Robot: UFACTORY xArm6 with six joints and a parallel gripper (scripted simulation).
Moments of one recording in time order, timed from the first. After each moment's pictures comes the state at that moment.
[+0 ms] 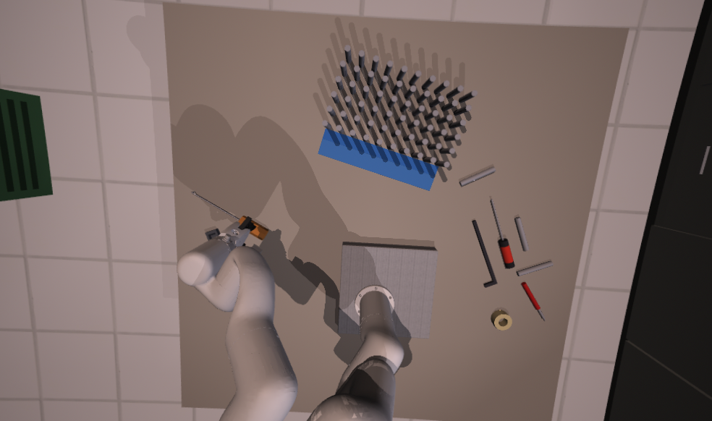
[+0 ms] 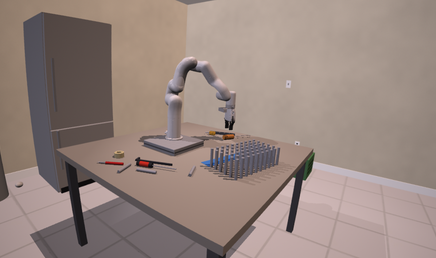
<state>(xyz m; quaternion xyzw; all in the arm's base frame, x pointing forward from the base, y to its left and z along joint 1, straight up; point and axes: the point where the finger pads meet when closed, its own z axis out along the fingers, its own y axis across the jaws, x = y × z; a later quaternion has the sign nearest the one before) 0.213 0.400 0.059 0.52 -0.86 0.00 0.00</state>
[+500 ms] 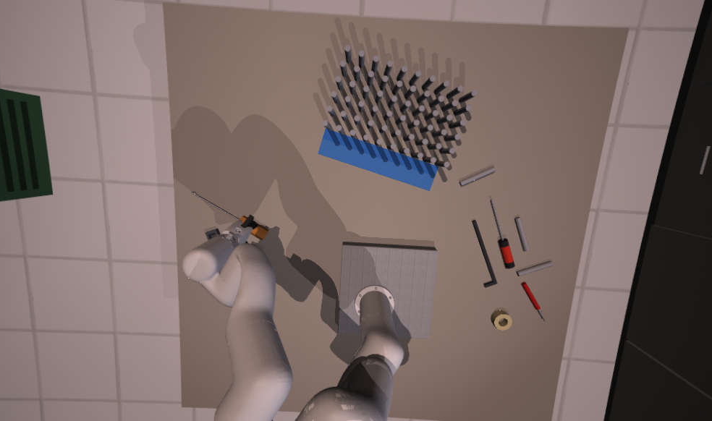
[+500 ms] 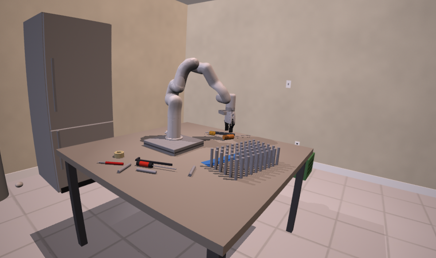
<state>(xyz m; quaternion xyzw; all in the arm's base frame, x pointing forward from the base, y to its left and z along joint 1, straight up) 0.213 0.400 0.039 0.52 -0.86 0.00 0.00</state>
